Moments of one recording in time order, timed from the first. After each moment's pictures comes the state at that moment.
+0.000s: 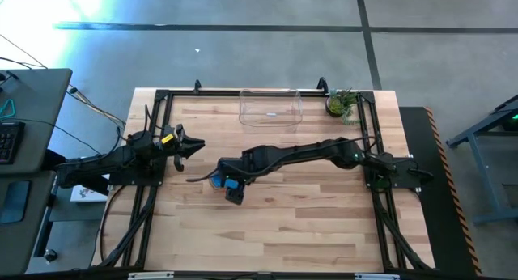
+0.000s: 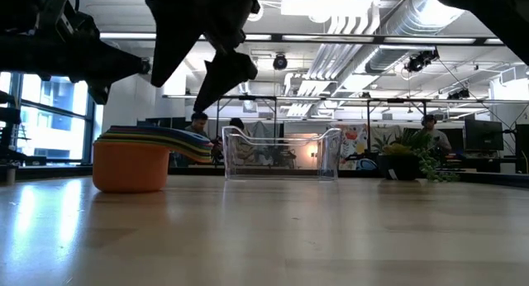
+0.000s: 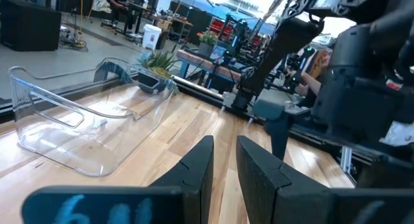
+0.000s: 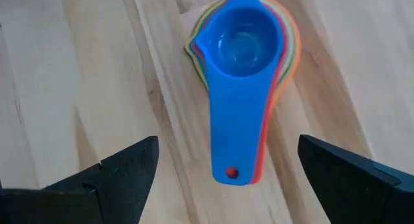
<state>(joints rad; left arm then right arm) 0.24 0.02 0.01 0.02 0.04 -0.34 0.13 2.39 2.32 -1.04 0.01 0.46</state>
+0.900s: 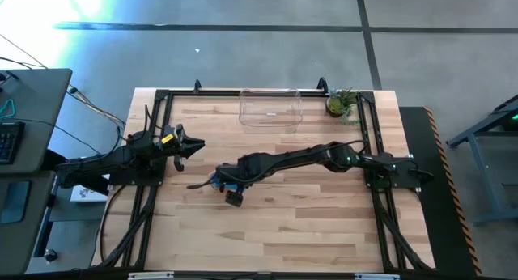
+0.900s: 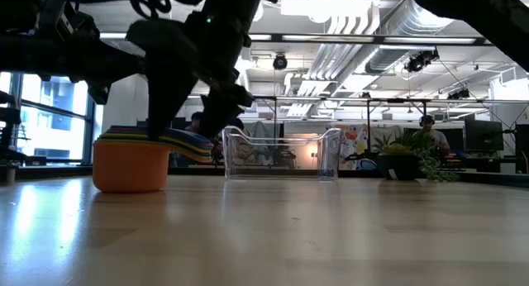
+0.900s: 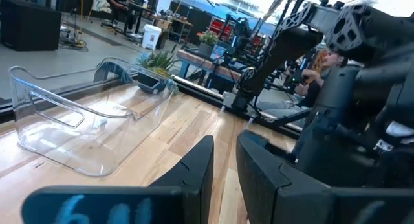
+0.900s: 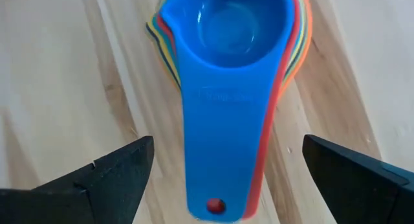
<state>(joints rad) 0.24 0.02 0.01 0.02 0.04 -0.34 0.14 2.48 2.32 -1.02 0.07 0.43</state>
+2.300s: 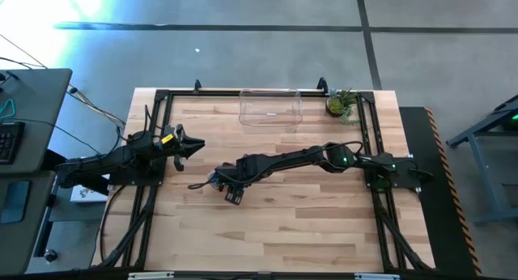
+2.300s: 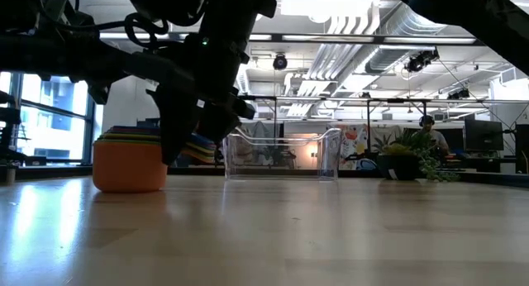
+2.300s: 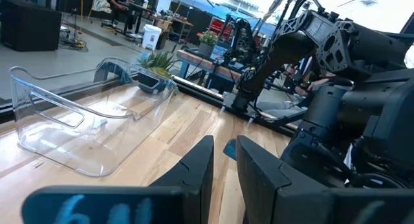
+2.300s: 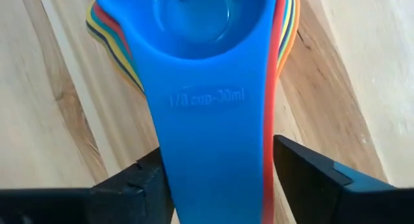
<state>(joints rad) 0.24 0.02 0.01 0.02 0.04 -0.34 0.13 2.53 2.32 -1.01 0.12 0.47</state>
